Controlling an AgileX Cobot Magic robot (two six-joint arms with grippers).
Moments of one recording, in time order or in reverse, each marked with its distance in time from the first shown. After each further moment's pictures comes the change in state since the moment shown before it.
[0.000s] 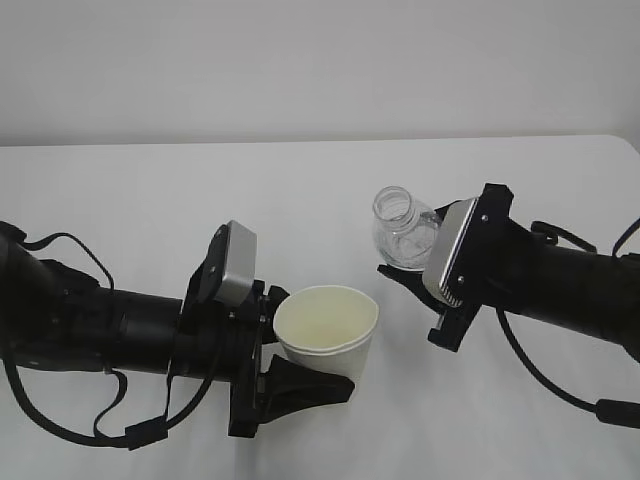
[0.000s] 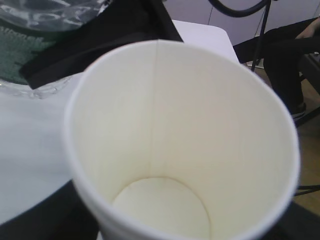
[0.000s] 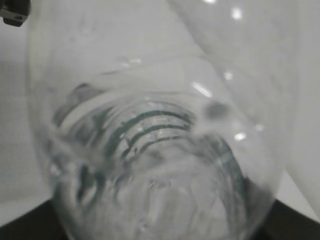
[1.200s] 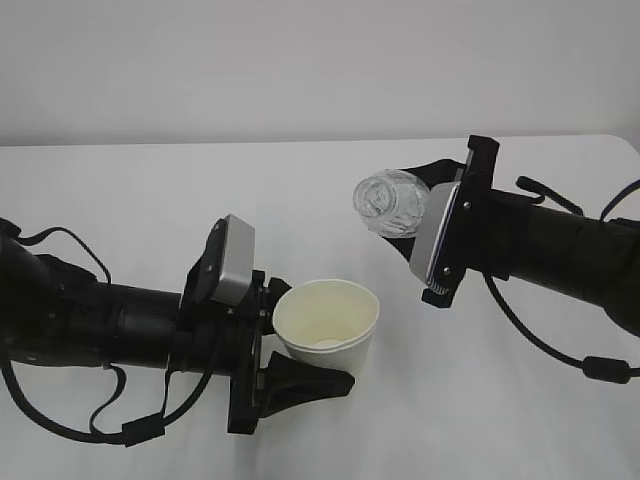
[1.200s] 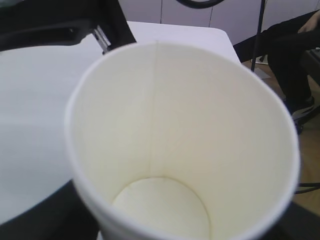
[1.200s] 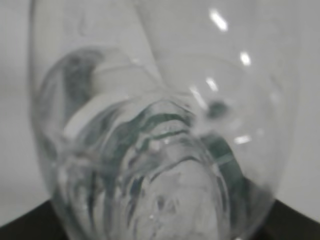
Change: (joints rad) left arm 0.000 -0.019 0.000 -0.002 -0.002 0.055; right arm 0.000 0.004 -0.091 0.011 -0.045 -0.259
